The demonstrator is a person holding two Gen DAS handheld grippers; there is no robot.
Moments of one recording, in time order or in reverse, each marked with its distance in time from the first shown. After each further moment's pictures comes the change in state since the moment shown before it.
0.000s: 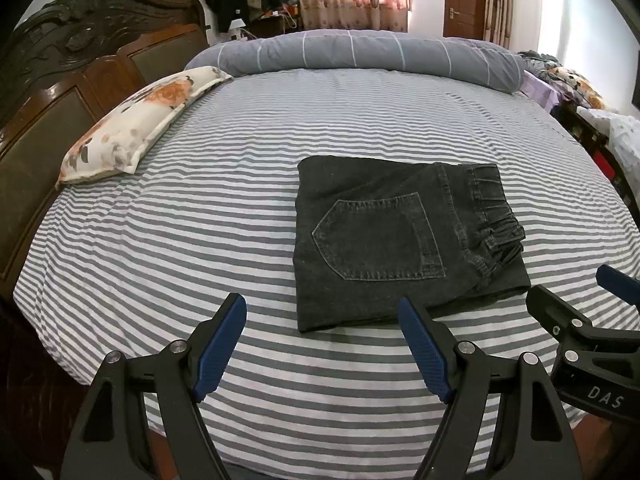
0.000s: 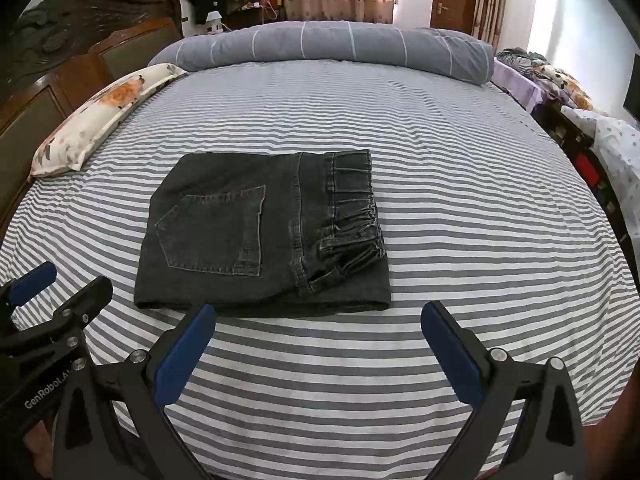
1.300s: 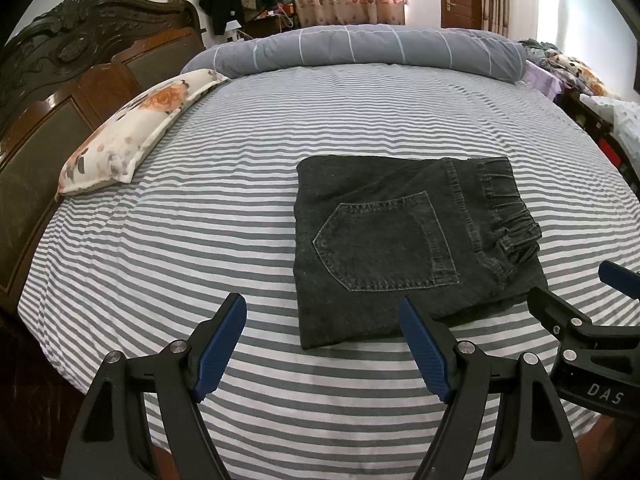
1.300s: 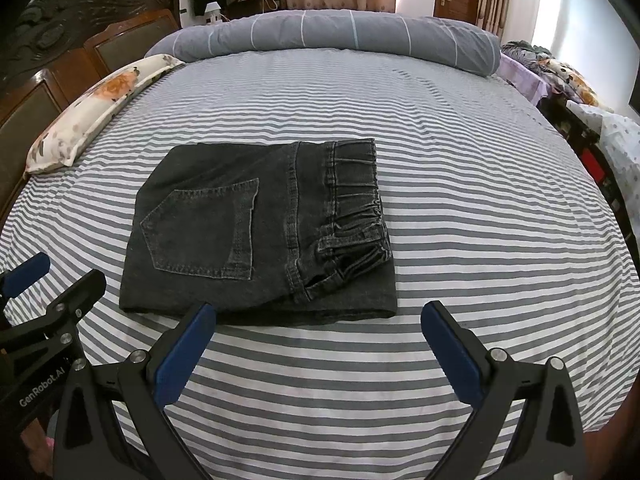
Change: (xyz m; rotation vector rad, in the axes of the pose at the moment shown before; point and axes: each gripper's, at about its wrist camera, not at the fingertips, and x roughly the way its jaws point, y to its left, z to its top) left arm 0.023 -0.004 0.009 0.036 0.004 0.024; right arm 0.028 -0.004 0.004 -0.001 0.035 0.007
